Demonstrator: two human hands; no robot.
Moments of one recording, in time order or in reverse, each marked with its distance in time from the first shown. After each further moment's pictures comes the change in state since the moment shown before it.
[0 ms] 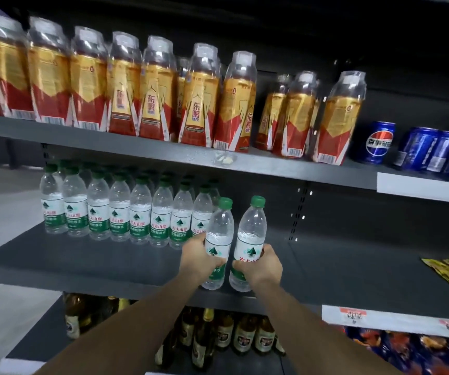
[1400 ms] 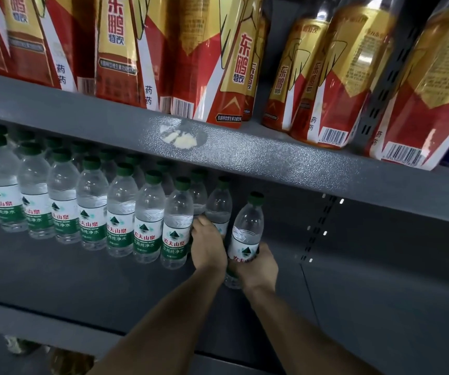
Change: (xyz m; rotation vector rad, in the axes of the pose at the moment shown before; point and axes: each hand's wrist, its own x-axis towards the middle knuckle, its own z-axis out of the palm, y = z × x) left_hand 0.181 -0.030 0.146 0.485 0.386 -0.101; right_hand 0.180 0.049 0.059 0.098 -0.057 -0.081
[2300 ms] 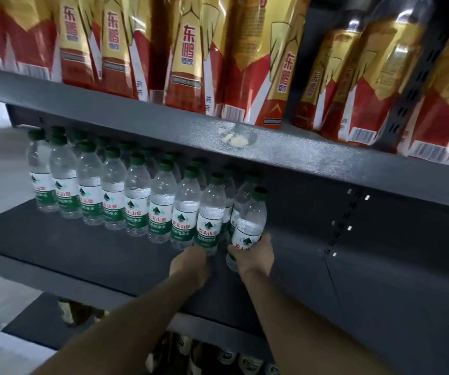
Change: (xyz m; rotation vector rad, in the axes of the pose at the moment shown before) left_hand -0.029 -0.096 -0.088 0.290 -0.476 0.052; right_hand -0.030 -0.019 0.053 -0.001 0.009 -0.011
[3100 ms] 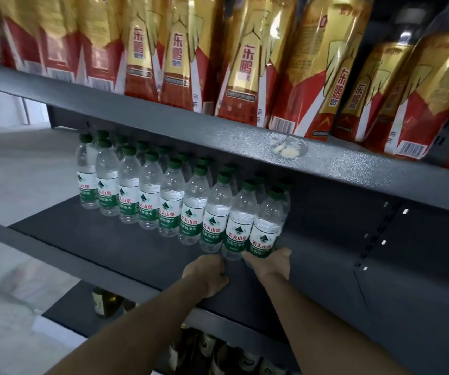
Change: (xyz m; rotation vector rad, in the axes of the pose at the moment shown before) left_hand -0.018 -0.038 -0.023 -0.002 -0.144 0.084; right_hand -0.001 0.000 0.029 -0.159 -0.123 0.119
